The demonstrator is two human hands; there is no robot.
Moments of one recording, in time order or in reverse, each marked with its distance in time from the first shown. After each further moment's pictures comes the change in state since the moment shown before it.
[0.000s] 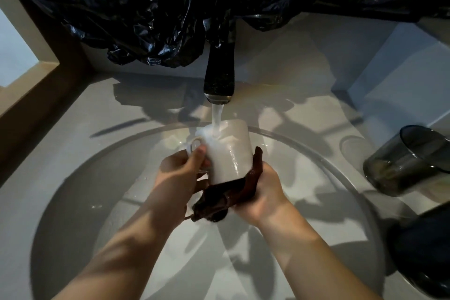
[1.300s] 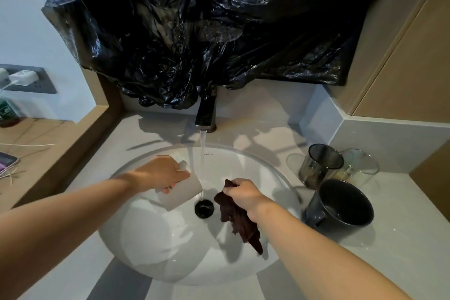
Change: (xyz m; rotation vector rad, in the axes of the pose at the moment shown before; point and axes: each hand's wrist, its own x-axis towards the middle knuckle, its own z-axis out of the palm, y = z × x) left_hand -0.044 0.075 -0.024 1.349 -0.187 -0.010; right_hand -0.084 -0.013 -0.007 -1.257 0.265 -0.178
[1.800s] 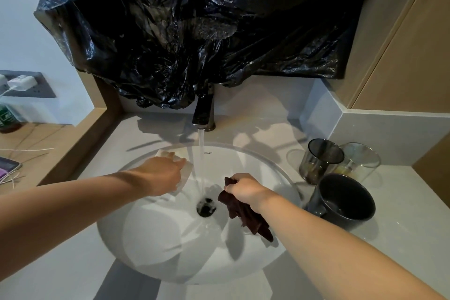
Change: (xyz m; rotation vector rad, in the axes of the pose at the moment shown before) left_hand -0.011 0.009 -0.004 0.691 -0.061 0.170; right_hand 0.003 -0.010 -0.011 -0.181 -0.063 0.027
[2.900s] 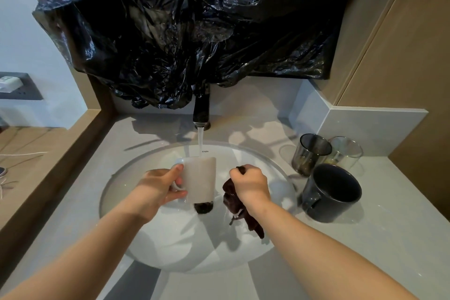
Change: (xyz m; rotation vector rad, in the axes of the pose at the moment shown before) left_hand -0.033 0.013 0.032 -1.786 0.265 -0.293; right_hand -0.048 -0.011 0.021 0.108 0.502 -0.098
